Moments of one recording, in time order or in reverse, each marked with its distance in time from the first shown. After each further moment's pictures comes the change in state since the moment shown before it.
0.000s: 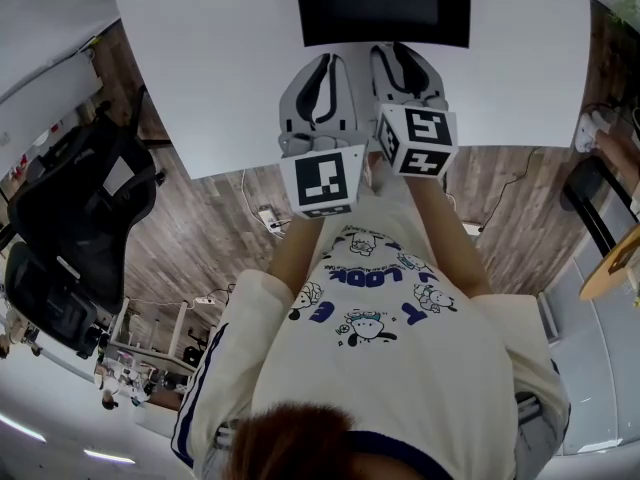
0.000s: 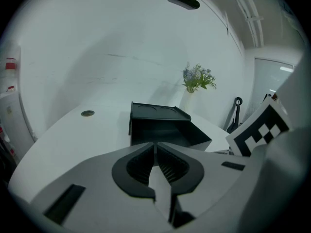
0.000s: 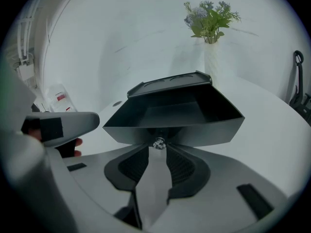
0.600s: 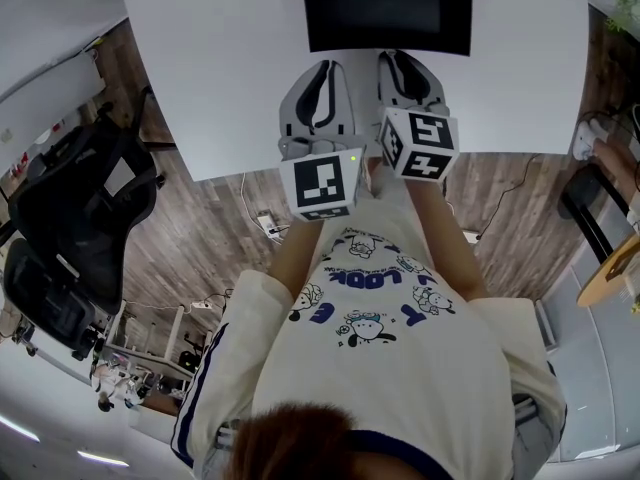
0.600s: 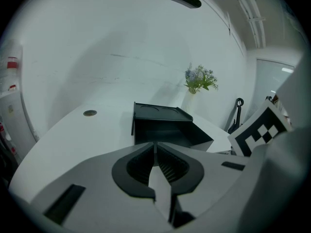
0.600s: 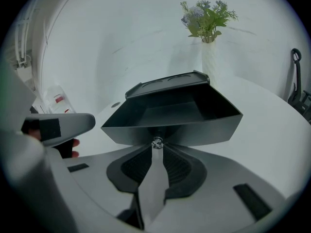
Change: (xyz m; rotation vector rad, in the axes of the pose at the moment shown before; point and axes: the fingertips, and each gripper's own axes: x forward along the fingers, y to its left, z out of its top) left arm -0.003 0.008 0.000 -0.016 0.002 0.010; right arm 0.000 -0.003 -0.001 0.024 -0.001 -0.012
